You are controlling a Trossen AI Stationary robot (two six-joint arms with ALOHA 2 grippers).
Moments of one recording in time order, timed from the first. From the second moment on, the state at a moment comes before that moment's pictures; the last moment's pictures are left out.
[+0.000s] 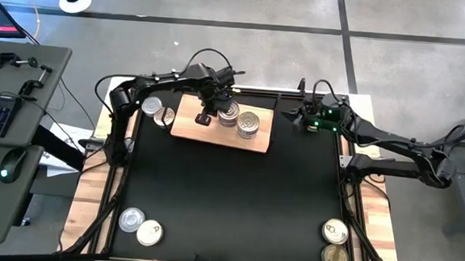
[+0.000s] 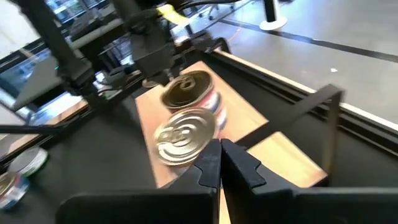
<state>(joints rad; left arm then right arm) 0.55 2.01 1.66 -1.09 0.14 0.88 -0.56 0.95 0.58 0.03 -0.20 0.31</state>
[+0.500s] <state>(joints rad) 0.50 2.01 1.66 -1.08 0.14 0.87 -0.35 0.95 0.71 -0.02 -0.08 0.25</state>
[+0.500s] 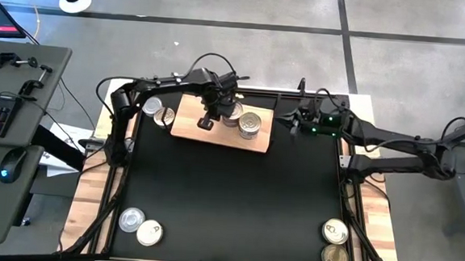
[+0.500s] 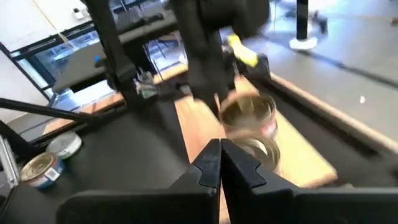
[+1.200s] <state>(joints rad) 0.55 1.73 1.66 -1.25 0.35 0.67 -0.26 1.71 1.68 -0.87 -0.15 -0.03</state>
